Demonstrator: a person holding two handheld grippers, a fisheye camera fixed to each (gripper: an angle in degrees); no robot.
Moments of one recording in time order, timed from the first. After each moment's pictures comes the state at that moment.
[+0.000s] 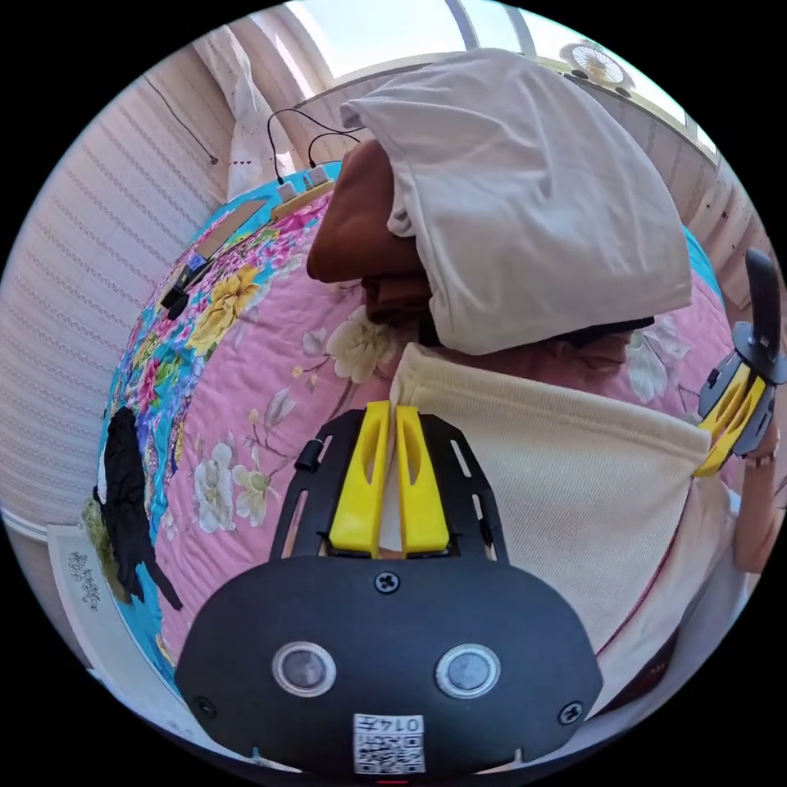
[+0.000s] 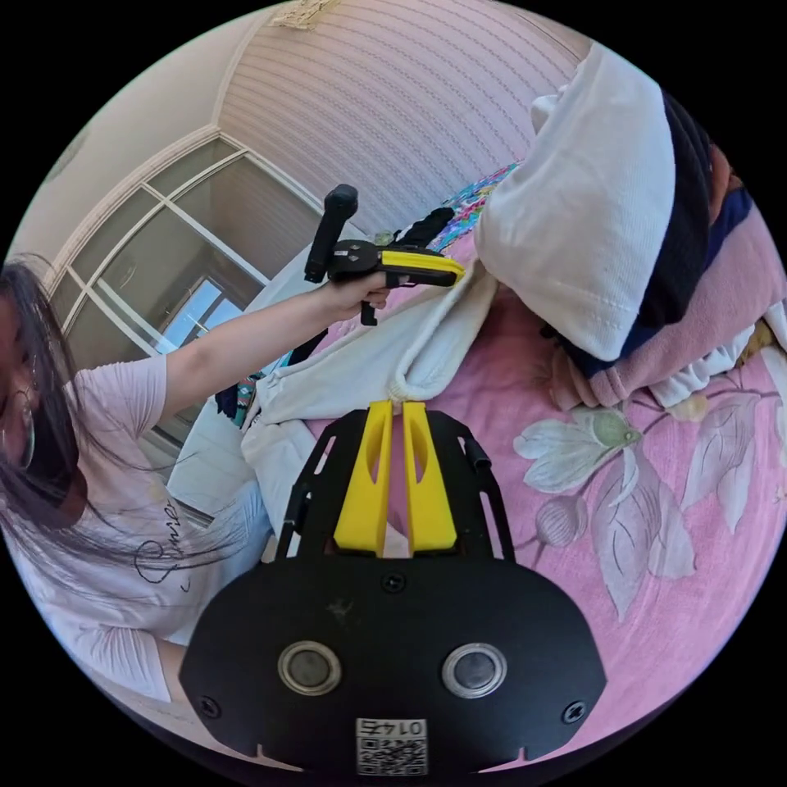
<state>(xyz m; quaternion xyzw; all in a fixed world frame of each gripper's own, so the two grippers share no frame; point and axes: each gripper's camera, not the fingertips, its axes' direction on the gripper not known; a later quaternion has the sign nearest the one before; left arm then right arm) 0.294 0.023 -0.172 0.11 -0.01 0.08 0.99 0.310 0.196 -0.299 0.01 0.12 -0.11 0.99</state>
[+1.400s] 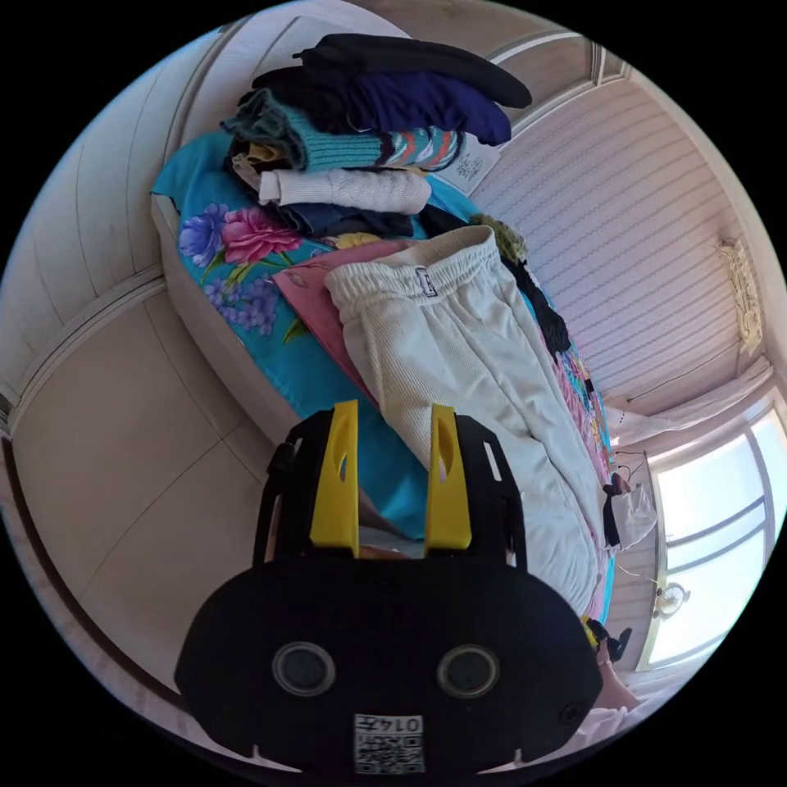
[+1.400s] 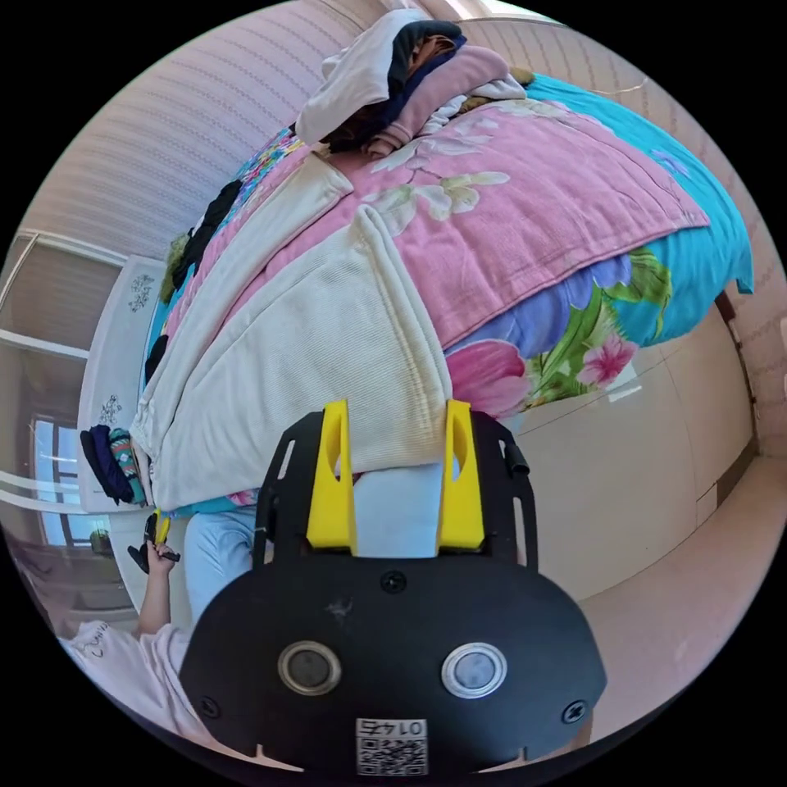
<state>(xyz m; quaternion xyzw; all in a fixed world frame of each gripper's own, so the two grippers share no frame) 0.068 1.276 -0.437 0.27 0.11 -0.72 0.63 0.140 0.478 -0.290 0.06 0.36 0.22 0.90</state>
